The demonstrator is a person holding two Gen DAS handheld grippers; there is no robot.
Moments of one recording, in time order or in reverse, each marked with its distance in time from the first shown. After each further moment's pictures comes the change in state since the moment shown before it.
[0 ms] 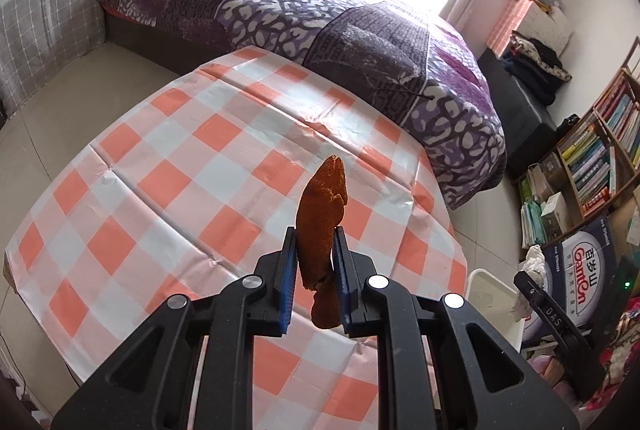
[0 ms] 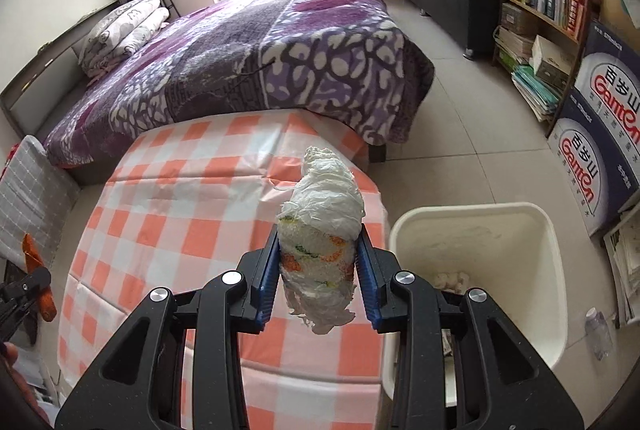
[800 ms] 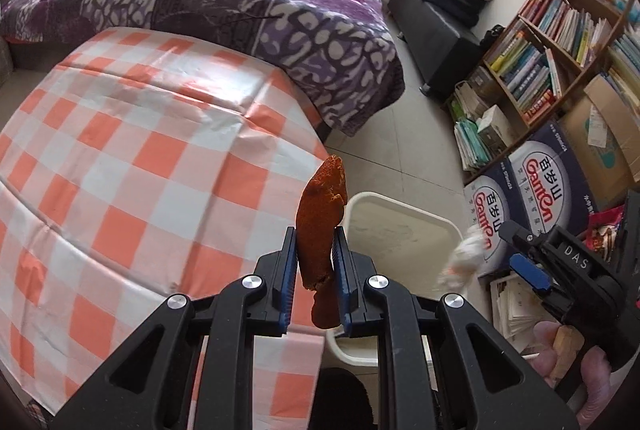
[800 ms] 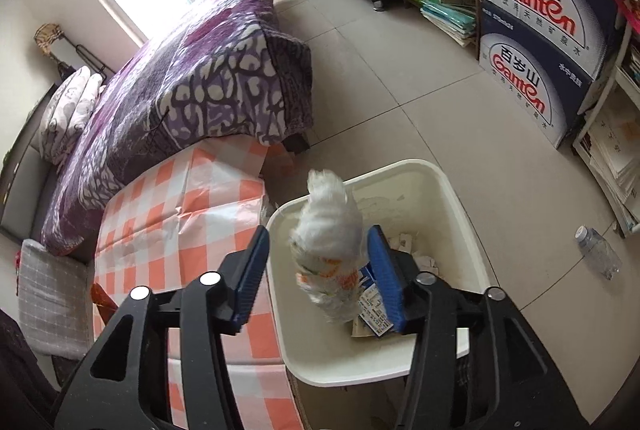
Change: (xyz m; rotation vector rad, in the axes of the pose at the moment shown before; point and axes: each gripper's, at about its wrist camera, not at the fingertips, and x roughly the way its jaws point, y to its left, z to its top) left arm 0.048 -0.176 -0.077 0.217 0.139 -0.203; right arm -0.035 -0.153 0.007 0.348 0.026 -0.041
